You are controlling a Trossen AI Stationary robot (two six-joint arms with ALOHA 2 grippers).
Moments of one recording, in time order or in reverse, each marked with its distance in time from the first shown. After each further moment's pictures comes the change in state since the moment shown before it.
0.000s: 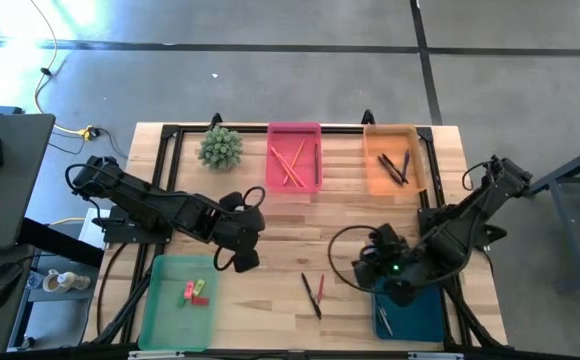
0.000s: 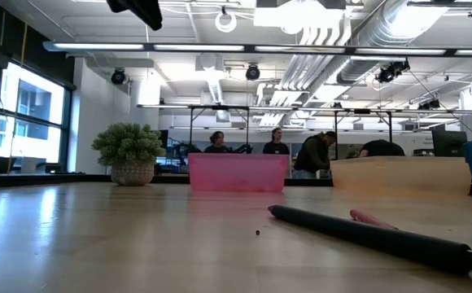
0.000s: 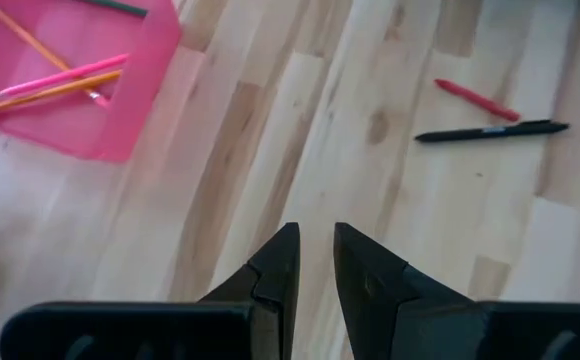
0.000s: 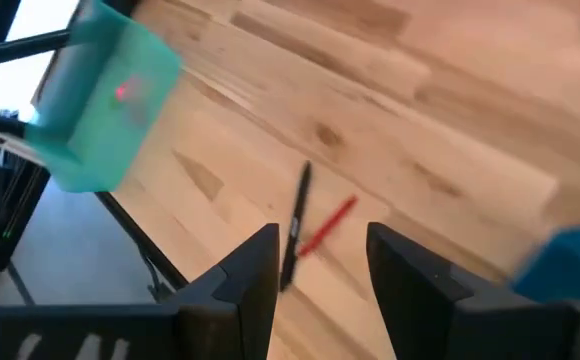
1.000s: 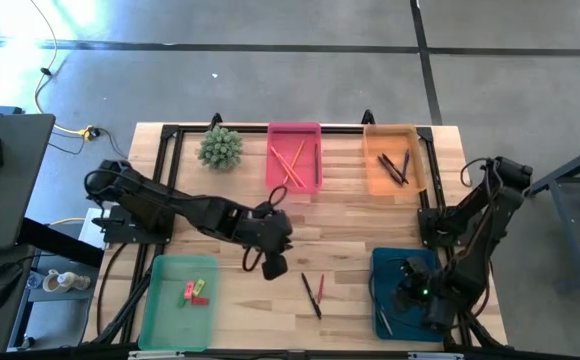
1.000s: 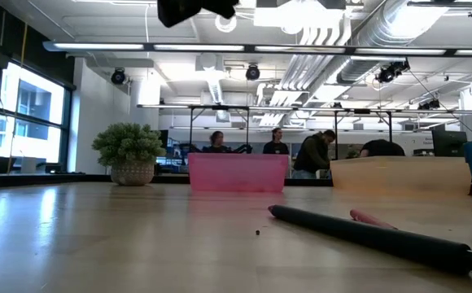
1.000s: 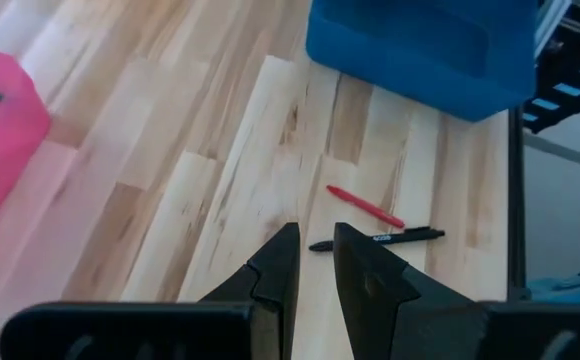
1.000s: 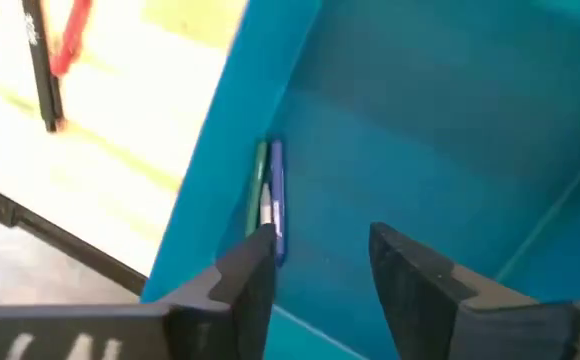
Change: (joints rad) left arm 0.061 0.117 0.000 0.401 0.136 0.054; right arm 0.336 -0.025 -0.370 0.067 -0.297 0.561
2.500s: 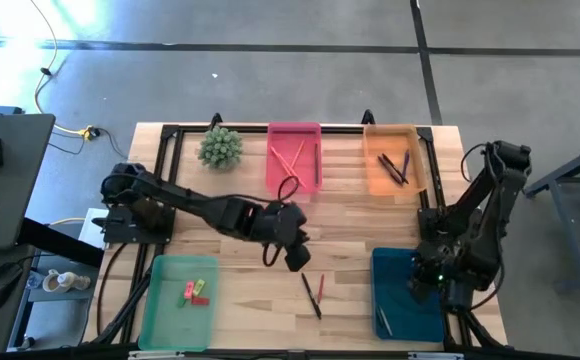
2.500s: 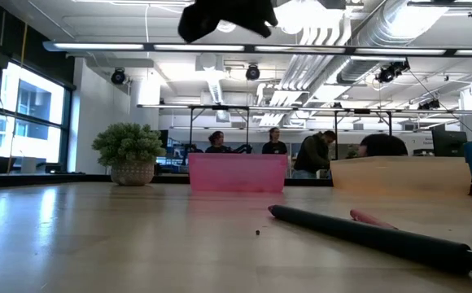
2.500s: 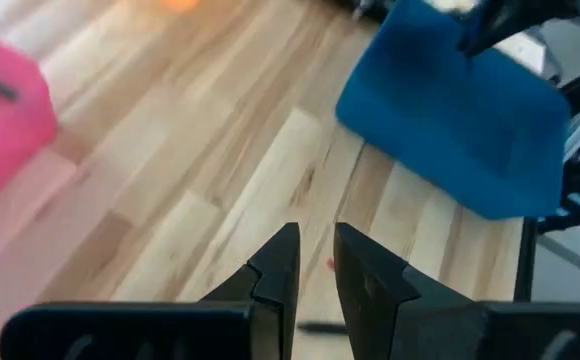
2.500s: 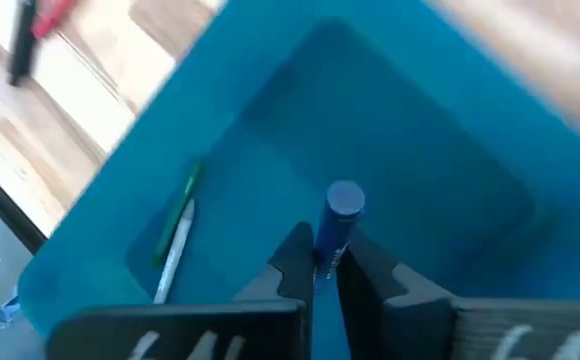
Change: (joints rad) left arm 0.053 0.111 0.064 0.101 -0.071 -0.163; right arm 0.111 -0.219 -0.204 -0.035 0.100 -0.206
